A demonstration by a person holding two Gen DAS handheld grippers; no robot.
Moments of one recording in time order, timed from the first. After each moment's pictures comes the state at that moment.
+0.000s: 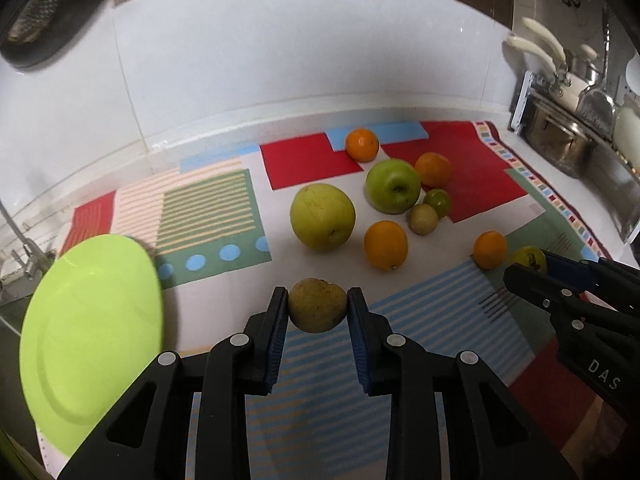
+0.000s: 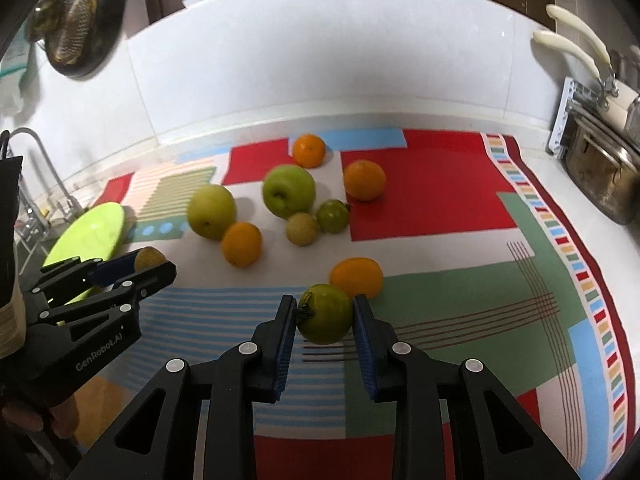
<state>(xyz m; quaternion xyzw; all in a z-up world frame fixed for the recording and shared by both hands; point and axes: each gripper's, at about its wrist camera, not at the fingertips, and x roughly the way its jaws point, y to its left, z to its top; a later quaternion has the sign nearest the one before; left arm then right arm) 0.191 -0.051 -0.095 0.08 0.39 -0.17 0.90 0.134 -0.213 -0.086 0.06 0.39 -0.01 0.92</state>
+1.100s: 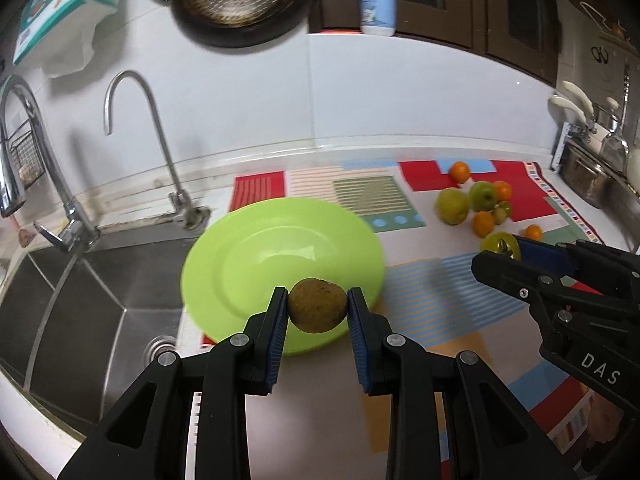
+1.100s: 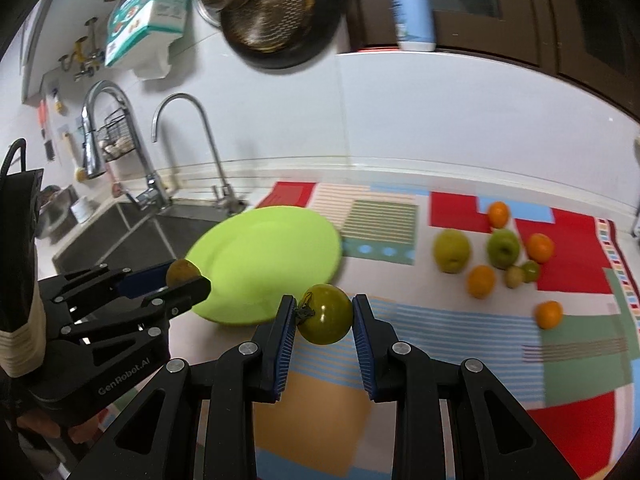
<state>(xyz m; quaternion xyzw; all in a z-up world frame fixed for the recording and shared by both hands) 0.096 0.122 -0.046 0.05 0.35 -0.07 0.93 0.088 -0.036 -0.026 0.02 0.33 0.17 0.93</state>
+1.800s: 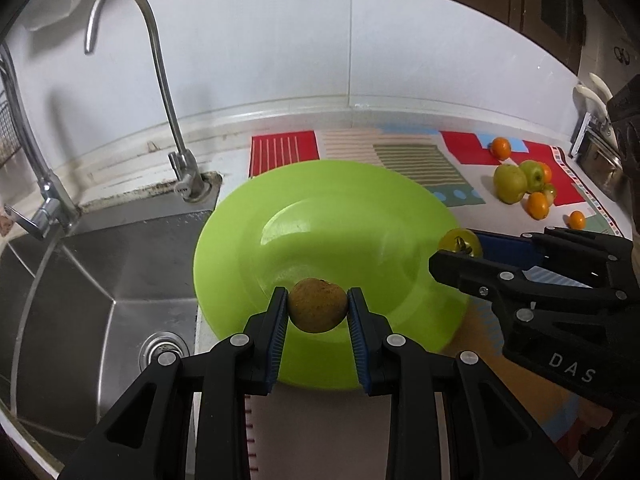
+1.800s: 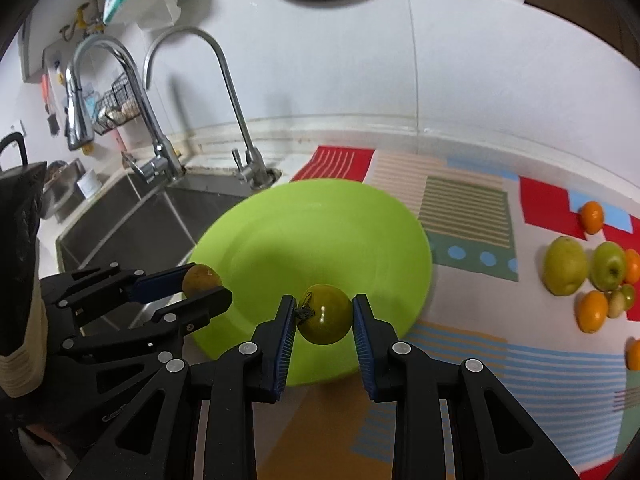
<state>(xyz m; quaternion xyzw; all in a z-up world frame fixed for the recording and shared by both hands) 0.161 0.175 -0.098 0.04 0.40 -0.08 0.91 0.168 0.042 -0.076 0.00 0.39 0.21 0.90</state>
